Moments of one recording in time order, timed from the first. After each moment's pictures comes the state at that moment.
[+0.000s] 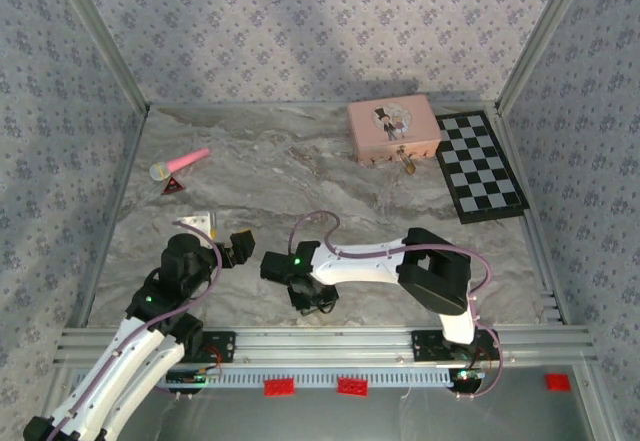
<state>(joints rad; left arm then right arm) -0.47 0.40 0.32 -0.37 -0.08 -0.46 1.28 1.92 1.31 -0.97 -0.05 0.92</state>
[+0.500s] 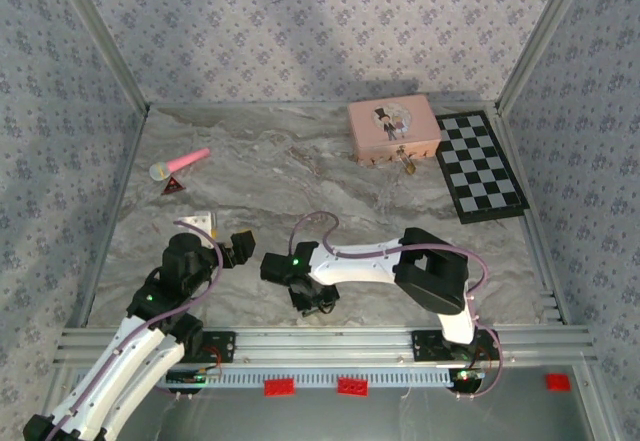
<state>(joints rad) -0.47 0.42 0.32 -0.37 -0.08 -0.46 1.28 1.94 1.32 -0.99 -0.04 0.92</state>
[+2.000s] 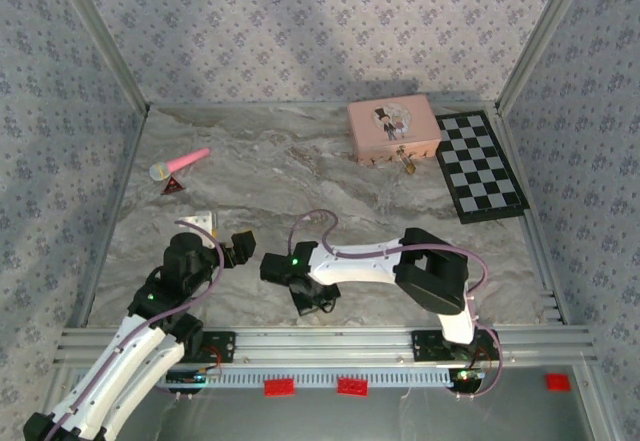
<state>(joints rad) -0.47 0.43 0.32 -0.37 -0.08 -0.46 1.28 1.93 1.32 -1.01 0.02 0.90</state>
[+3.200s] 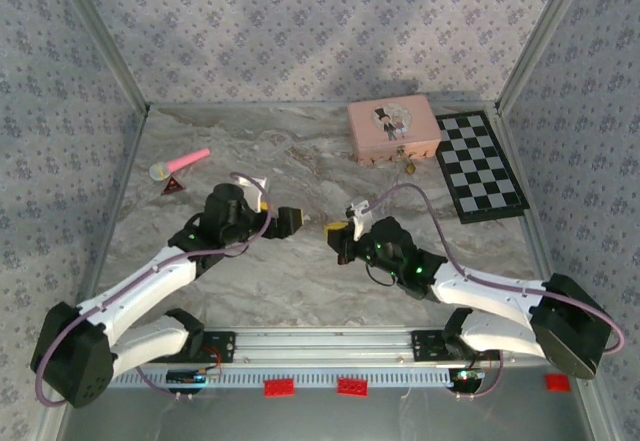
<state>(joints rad) -0.60 1.06 0.62 -0.05 0.26 -0.45 0.92 1.13 0.46 0.40 -0.02 0.41</state>
